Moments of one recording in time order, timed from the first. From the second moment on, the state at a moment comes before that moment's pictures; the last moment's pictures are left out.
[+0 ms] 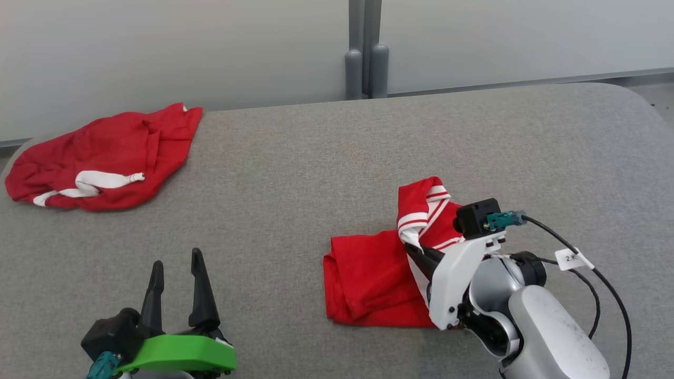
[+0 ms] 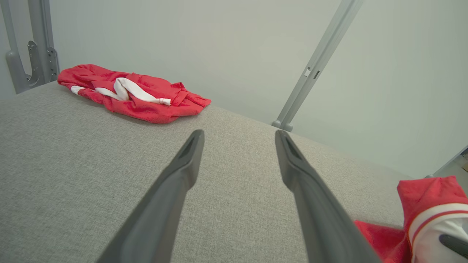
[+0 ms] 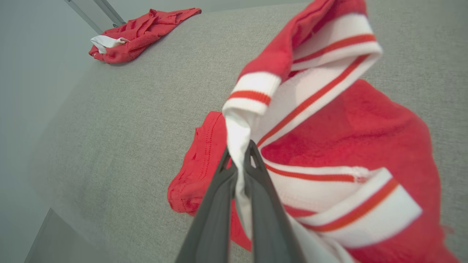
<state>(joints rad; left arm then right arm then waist) 0.04 0.16 -0.27 0.02 -0.61 0.22 -0.26 -0.27 -0.08 0.30 0.16 0.44 0.13 0.49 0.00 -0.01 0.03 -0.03</state>
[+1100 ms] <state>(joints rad) 0.01 0.14 -0.30 0.06 -0.60 0.21 -0.26 -0.52 -0.05 0.54 0.55 0.68 0.13 0.19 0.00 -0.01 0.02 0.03</state>
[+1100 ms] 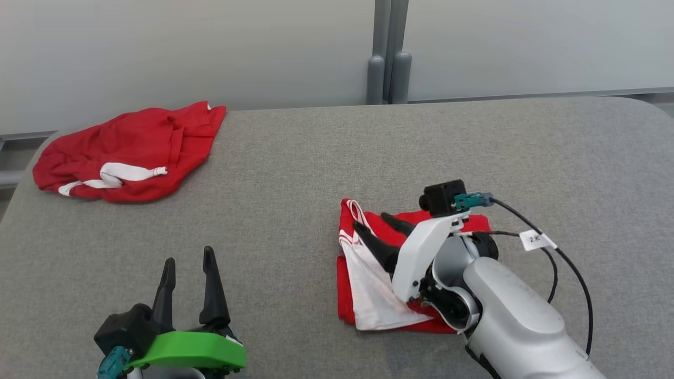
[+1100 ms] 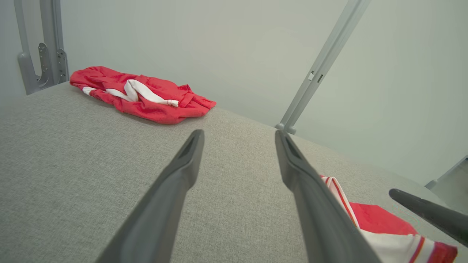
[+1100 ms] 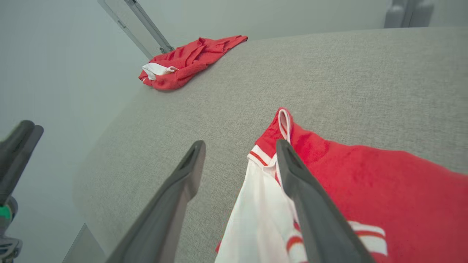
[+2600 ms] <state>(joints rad) -0.01 0.17 -0.30 0.00 -0.60 0.24 -0.25 -0.38 -0.05 0.07 0.47 0.41 0.13 0.11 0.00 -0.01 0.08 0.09</state>
